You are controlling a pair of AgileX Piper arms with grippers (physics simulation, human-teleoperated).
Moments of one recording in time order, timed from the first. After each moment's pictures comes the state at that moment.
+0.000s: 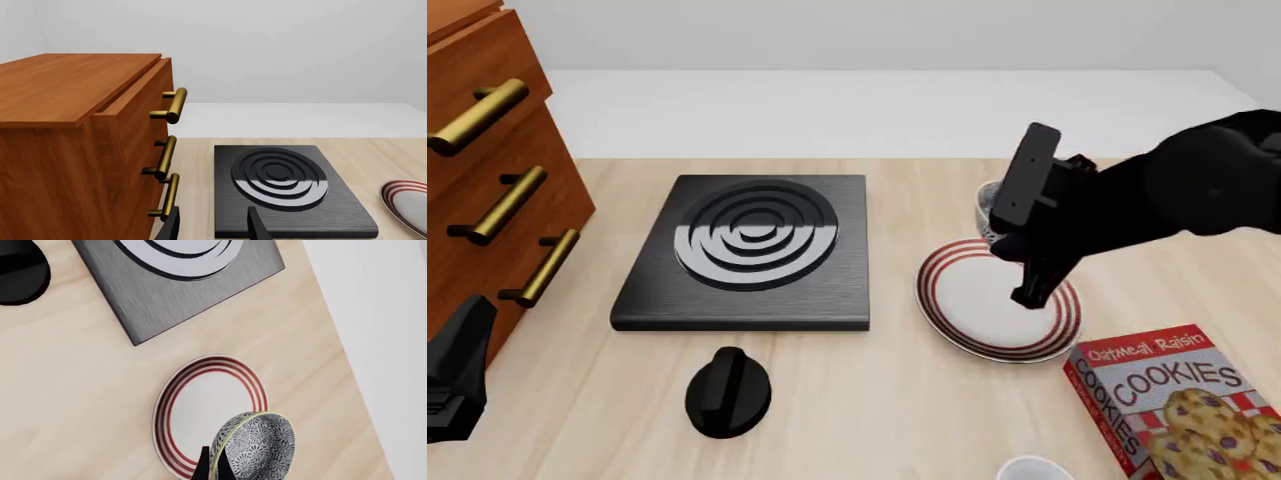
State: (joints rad) left arm 0.00 0.01 0.00 0.00 0.00; right arm 0.43 1.35 -0.88 0.52 -0.74
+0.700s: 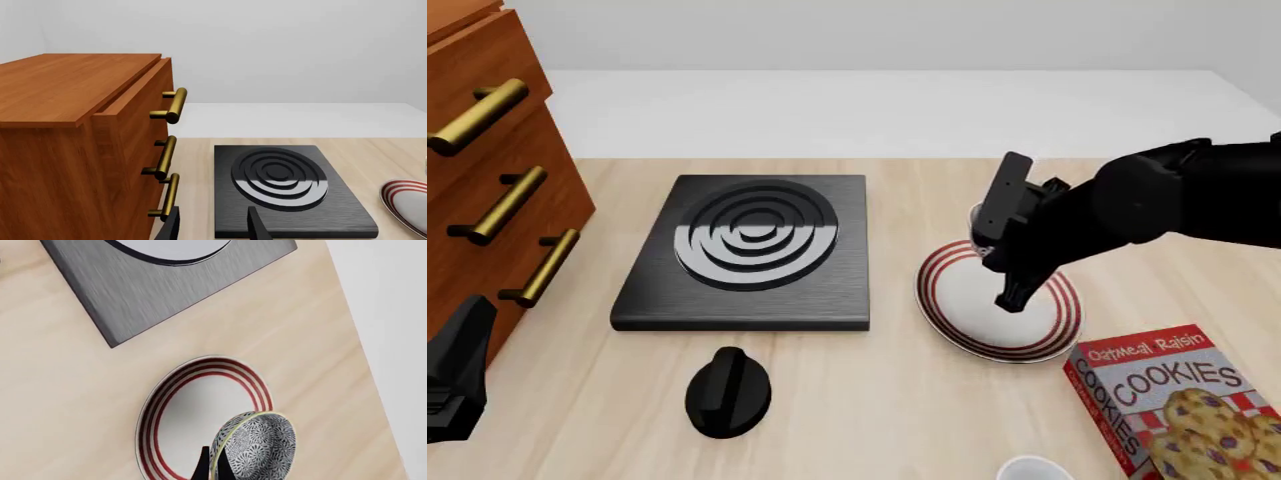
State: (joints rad) left arm 0.00 0.01 0.00 0.00 0.00; right arm 0.38 1.53 -0.89 0.40 -0.77
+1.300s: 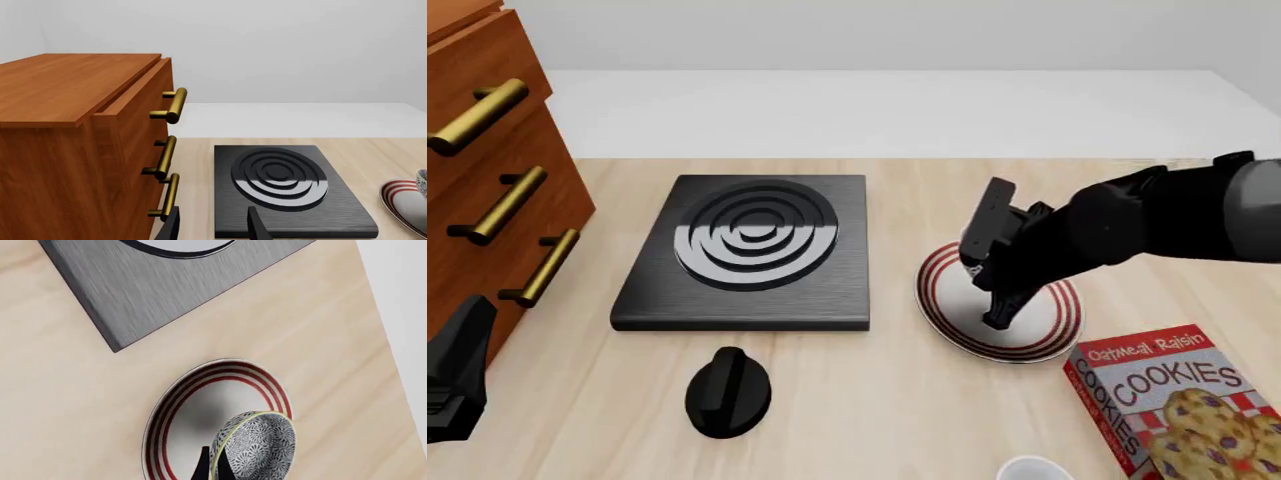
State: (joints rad) left arm 0.00 0.01 0.00 0.00 0.00; right arm 0.39 1.61 -0.86 0.33 -0.74
